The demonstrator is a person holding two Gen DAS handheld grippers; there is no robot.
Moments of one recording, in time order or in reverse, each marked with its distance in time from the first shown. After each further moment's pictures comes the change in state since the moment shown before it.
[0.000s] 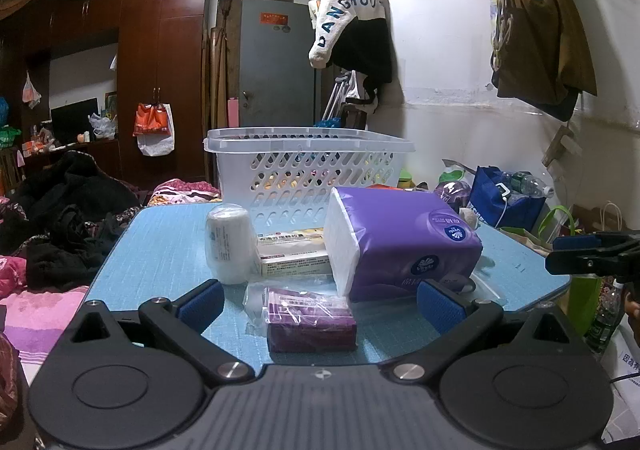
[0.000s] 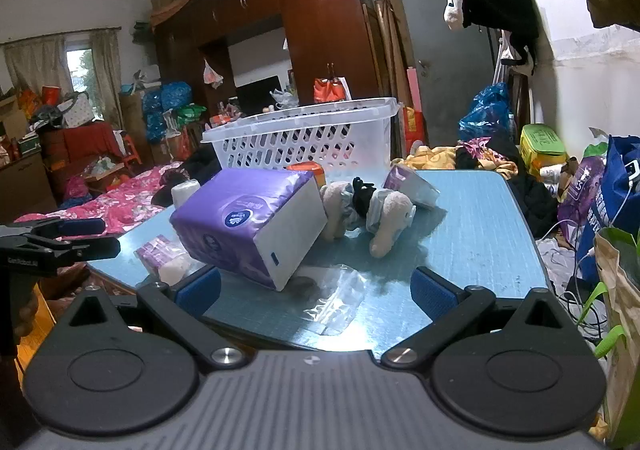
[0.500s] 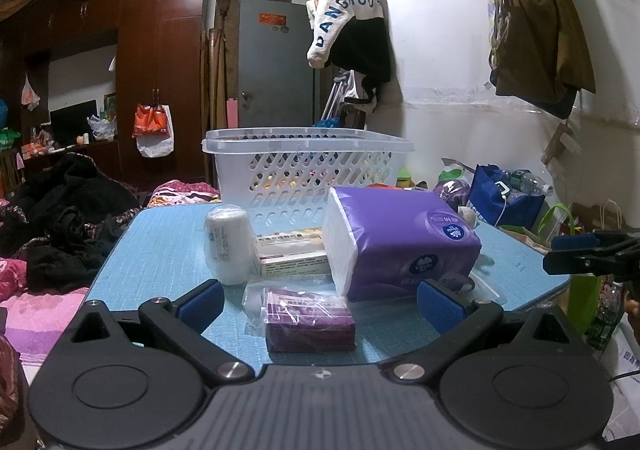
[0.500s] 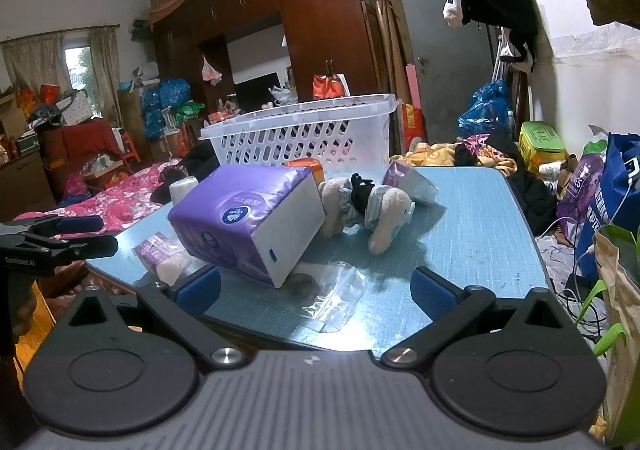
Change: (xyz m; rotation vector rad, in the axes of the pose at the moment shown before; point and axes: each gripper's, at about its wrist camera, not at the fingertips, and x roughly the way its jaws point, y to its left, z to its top) left arm 0.000 -0.001 0.000 0.008 0.000 0.000; right arm 0.001 0.000 -0.001 -0.001 0.009 -0.003
